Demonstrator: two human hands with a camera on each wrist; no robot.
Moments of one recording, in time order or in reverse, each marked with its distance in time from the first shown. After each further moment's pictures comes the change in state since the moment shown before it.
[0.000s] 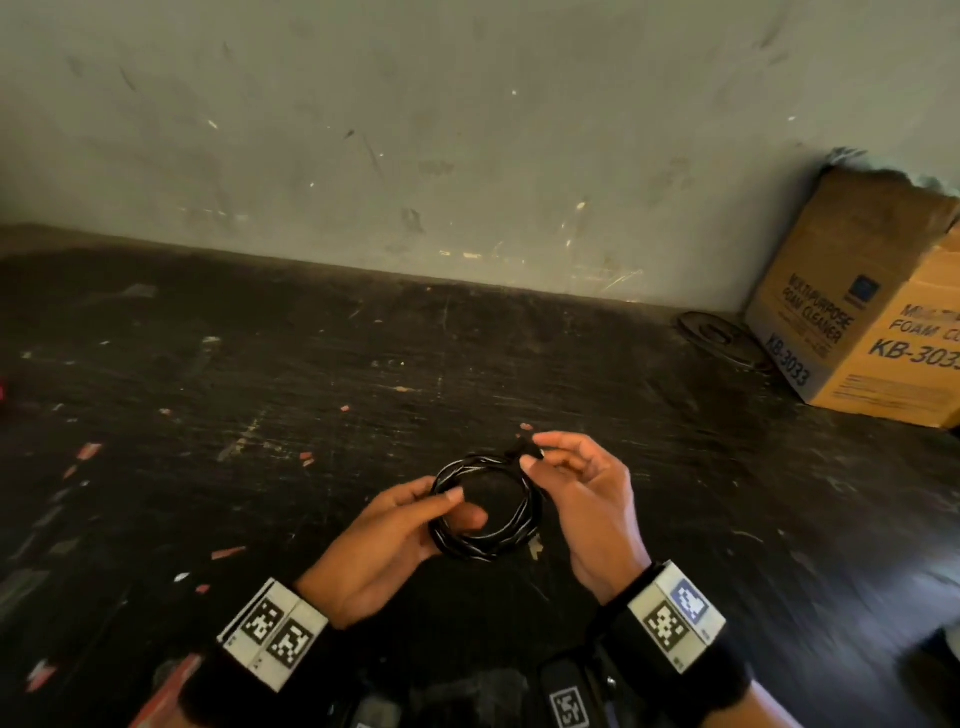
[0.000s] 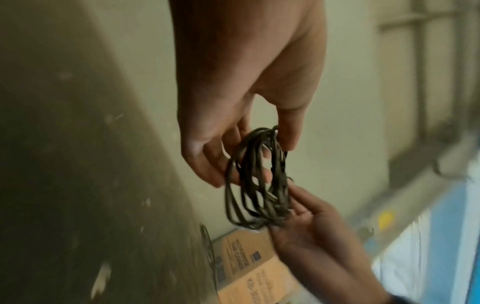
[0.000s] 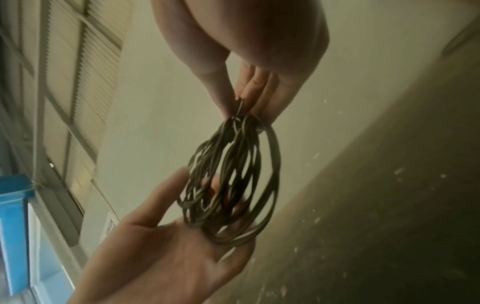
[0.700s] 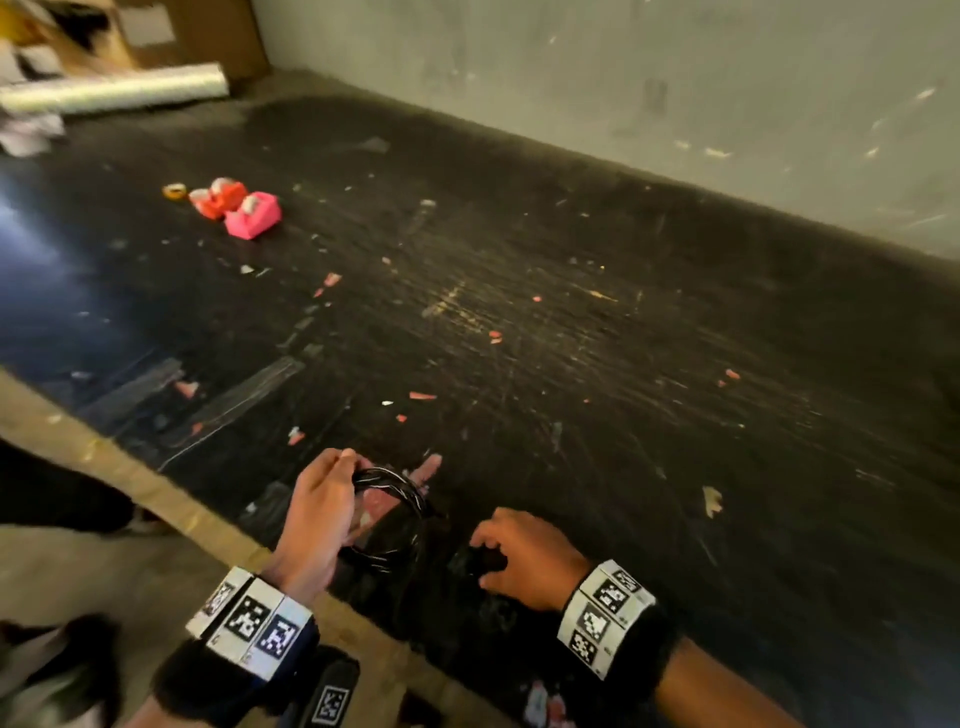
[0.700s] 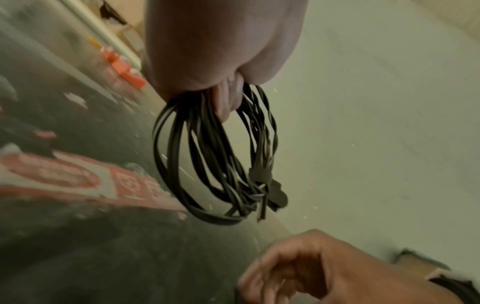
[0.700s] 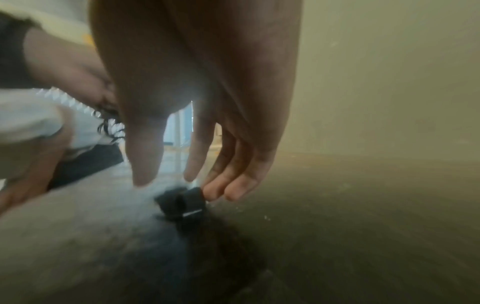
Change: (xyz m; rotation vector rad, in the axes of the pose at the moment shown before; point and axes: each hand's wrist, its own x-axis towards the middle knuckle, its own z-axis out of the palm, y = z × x) left_hand -0.115 -0.049 -0.147 0.092 0.982 0.199; right_hand -0.055 0.160 0.126 -1.153 -1.187 -0.189
